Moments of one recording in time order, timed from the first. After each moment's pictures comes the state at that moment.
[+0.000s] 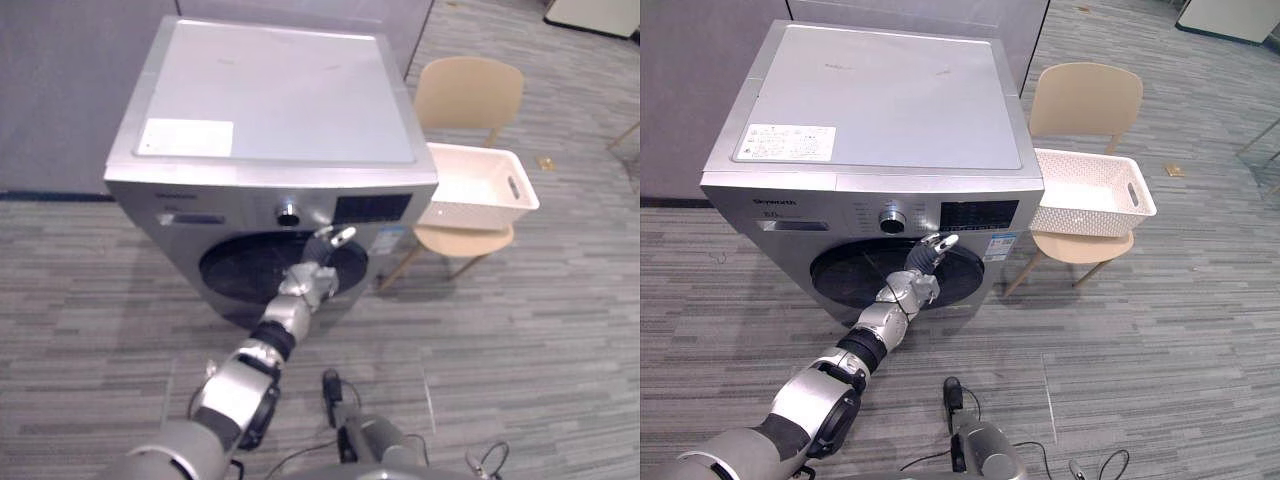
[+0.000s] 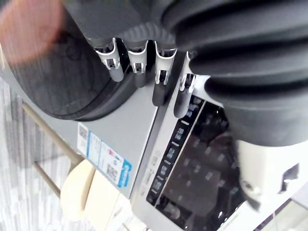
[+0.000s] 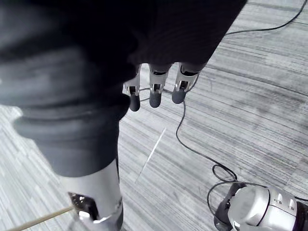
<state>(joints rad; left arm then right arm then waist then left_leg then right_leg) -0.69 -0.04 -0.18 0.96 -0.57 -0.10 0.07 0.32 0.02 -0.51 0.85 0.54 -0.06 0.03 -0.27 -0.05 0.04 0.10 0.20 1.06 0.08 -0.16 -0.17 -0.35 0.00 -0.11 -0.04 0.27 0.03</state>
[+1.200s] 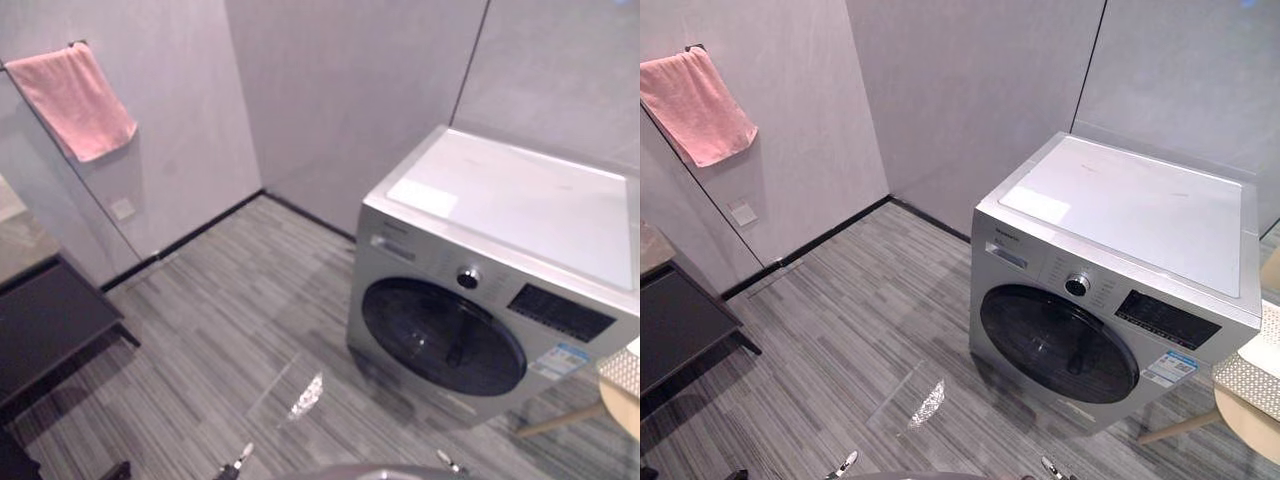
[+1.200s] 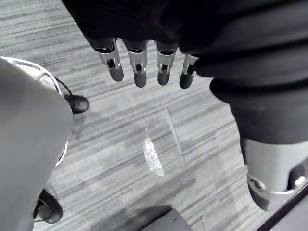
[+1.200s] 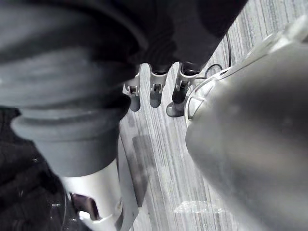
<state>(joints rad) 0.15 0.03 0.29 1.15 -0.19 -0.07 -0.02 0.11 -0.06 -0.40 1.19 0.45 -0.03 0.06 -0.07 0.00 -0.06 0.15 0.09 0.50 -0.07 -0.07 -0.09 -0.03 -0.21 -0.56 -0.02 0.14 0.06</state>
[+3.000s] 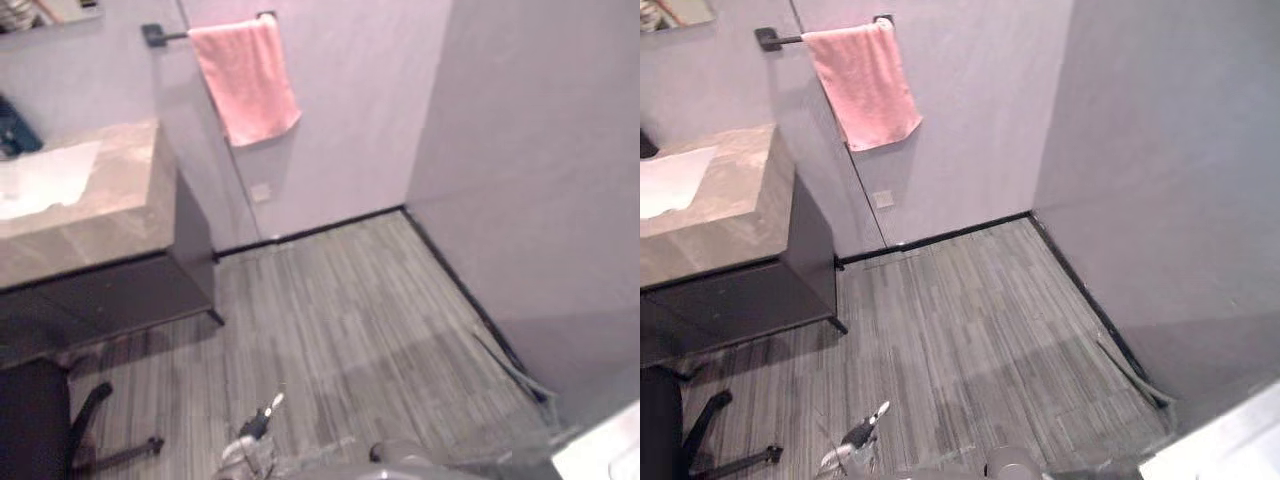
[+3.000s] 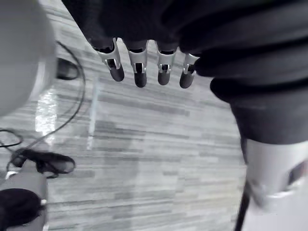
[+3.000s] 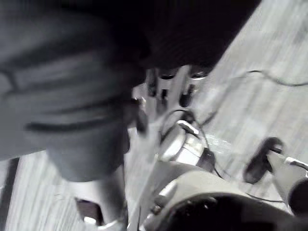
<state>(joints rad) -0.02 -0.01 0.23 1.18 -0.25 -0.07 0.02 0.17 -0.05 -0.48 1.21 0.44 0.08 0.12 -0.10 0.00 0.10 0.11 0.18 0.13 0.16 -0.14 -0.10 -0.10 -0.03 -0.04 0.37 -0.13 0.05</state>
